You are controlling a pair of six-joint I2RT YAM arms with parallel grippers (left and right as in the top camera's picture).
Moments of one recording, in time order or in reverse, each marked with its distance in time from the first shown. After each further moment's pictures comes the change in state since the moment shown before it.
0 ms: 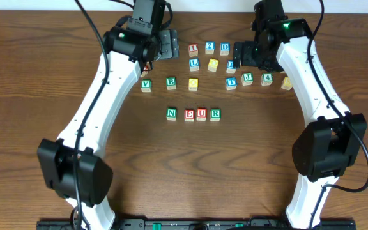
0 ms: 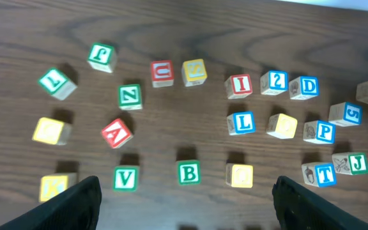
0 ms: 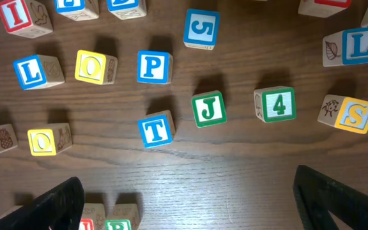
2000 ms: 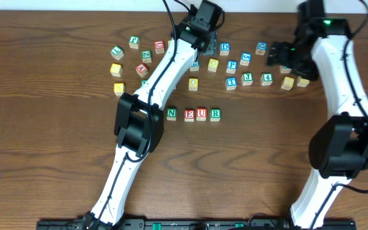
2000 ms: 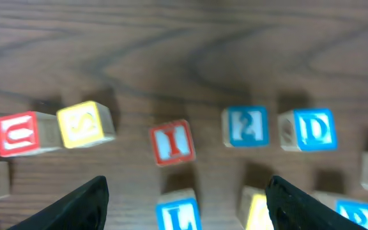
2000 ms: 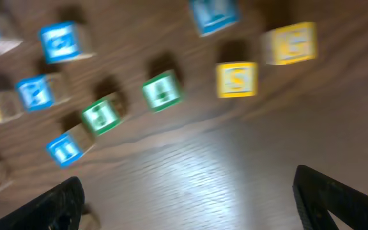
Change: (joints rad) left arm -0.155 0.666 0.616 -0.003 -0.148 -0.035; right arm -0.222 0.000 0.000 -0.108 -0.003 0.092
